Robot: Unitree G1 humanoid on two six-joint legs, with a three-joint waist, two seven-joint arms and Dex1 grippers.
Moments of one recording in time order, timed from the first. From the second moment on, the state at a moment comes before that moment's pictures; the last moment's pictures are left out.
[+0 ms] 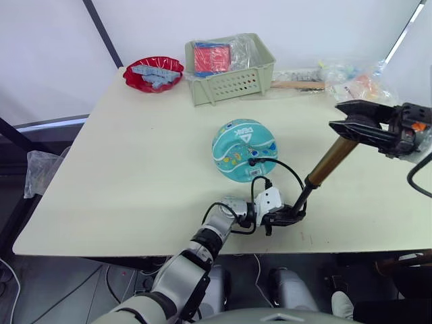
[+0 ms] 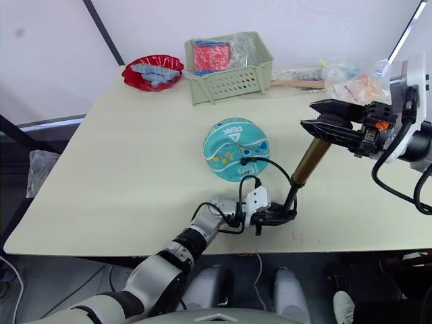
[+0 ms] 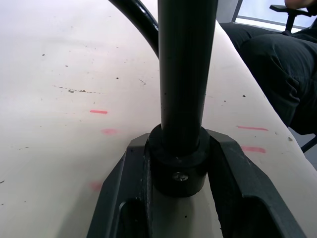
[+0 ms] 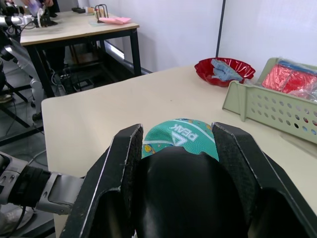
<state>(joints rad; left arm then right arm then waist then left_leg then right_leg) -0.59 -0.03 -0.36 0.96 0.06 -0.36 -1.03 -0.39 -0.96 -0.37 -0.43 1.09 0.78 0.80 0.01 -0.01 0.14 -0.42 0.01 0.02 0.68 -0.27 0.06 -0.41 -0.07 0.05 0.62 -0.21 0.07</state>
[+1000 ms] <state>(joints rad) -0.63 -0.05 -0.35 1.11 0.12 -0.50 -0.95 -0.07 -0.68 -0.03 -0.41 0.52 0.29 0.88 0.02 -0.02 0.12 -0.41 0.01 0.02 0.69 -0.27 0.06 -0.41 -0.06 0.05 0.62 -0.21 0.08</state>
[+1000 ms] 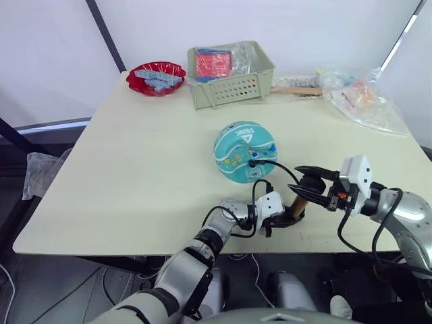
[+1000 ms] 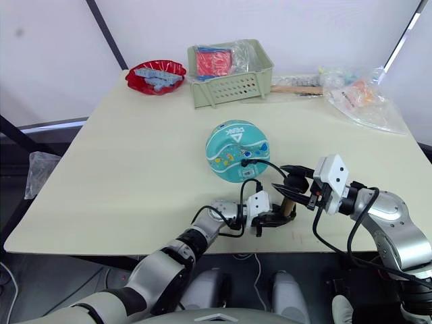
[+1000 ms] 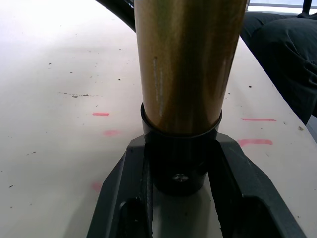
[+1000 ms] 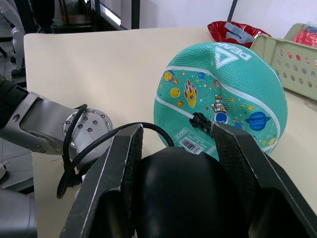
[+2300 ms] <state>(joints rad) -0.62 -0.05 -0.35 1.11 0.13 -0.50 -0.96 -0.27 -0.93 -0.31 -0.42 0.93 0.64 0.96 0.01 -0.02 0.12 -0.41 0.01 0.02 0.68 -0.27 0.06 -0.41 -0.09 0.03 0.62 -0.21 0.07</state>
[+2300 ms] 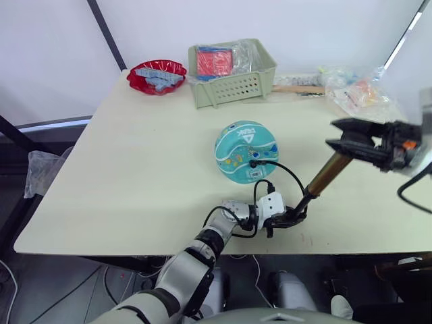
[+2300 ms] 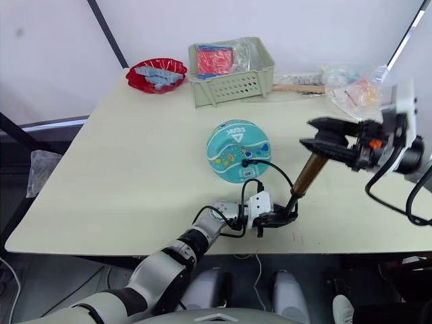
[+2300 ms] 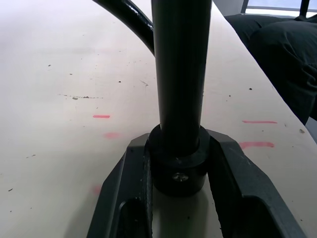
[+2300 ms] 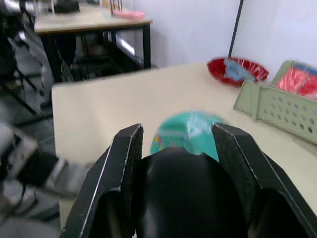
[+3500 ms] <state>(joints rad) -0.62 -0.06 -0.35 1.10 0.13 -0.50 -0.96 -0.17 -0.78 -0.13 -0.36 0.68 0.47 0.95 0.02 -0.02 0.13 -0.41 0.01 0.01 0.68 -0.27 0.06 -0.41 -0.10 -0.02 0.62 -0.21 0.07</state>
